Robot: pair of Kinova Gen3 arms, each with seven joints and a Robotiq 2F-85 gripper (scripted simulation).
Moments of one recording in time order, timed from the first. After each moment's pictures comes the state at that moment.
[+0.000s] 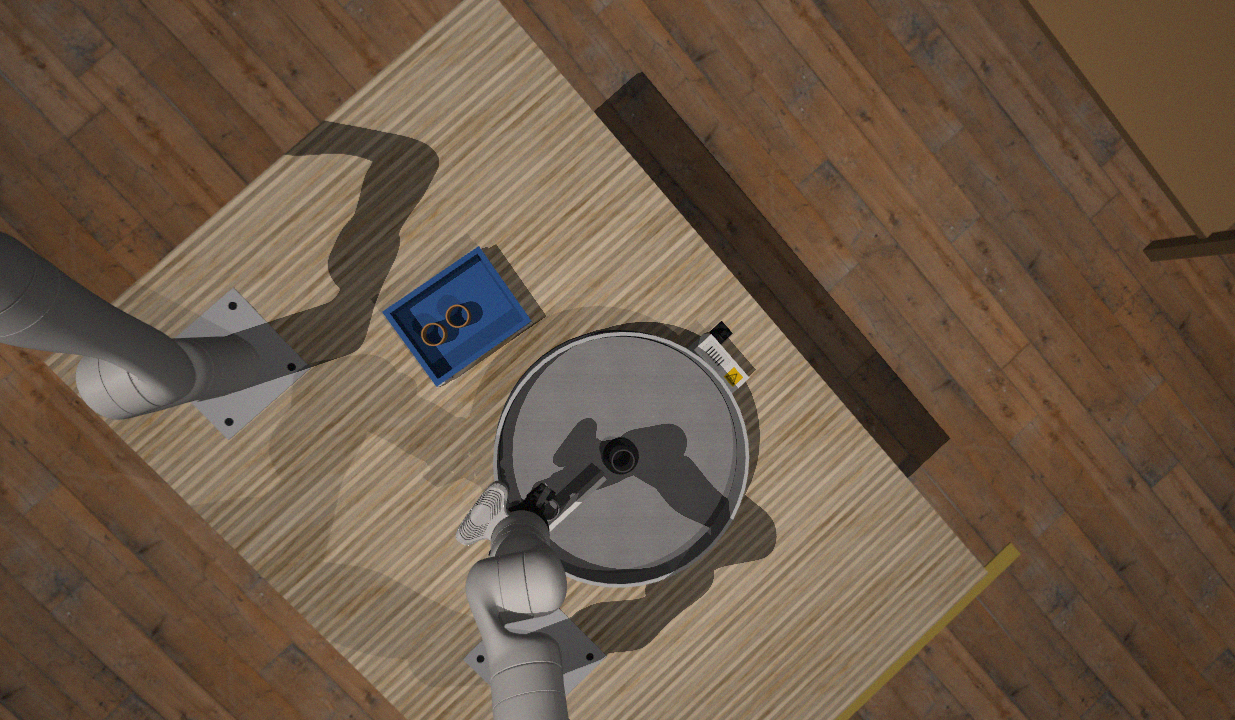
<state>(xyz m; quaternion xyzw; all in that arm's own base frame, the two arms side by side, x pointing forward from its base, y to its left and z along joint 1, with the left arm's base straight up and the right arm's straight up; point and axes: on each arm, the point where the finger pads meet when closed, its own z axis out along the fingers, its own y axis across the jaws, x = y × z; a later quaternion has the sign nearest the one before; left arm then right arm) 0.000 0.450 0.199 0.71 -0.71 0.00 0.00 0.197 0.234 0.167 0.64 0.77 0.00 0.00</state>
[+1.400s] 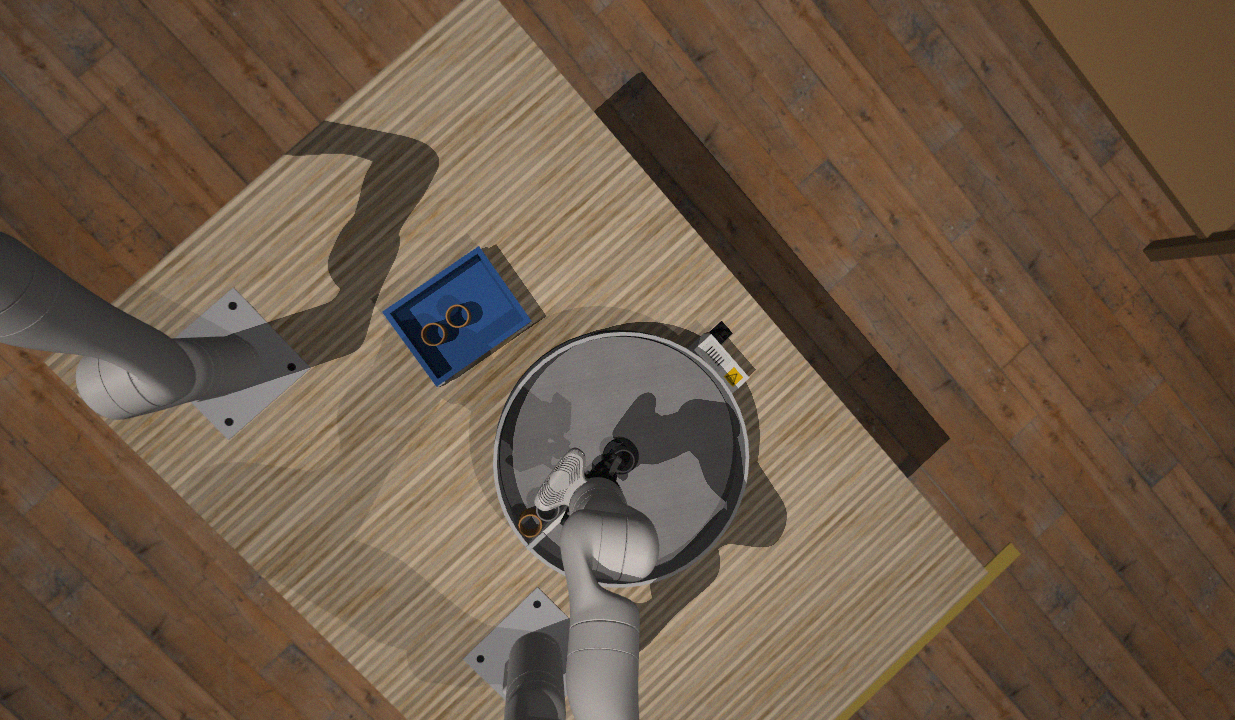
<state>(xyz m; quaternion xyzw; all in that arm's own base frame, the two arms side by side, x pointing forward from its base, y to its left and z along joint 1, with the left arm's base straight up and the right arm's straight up) 0.000 0.450 0.199 0.71 -0.71 0.00 0.00 0.299 0.195 0.168 0.64 0.77 0.00 0.00</state>
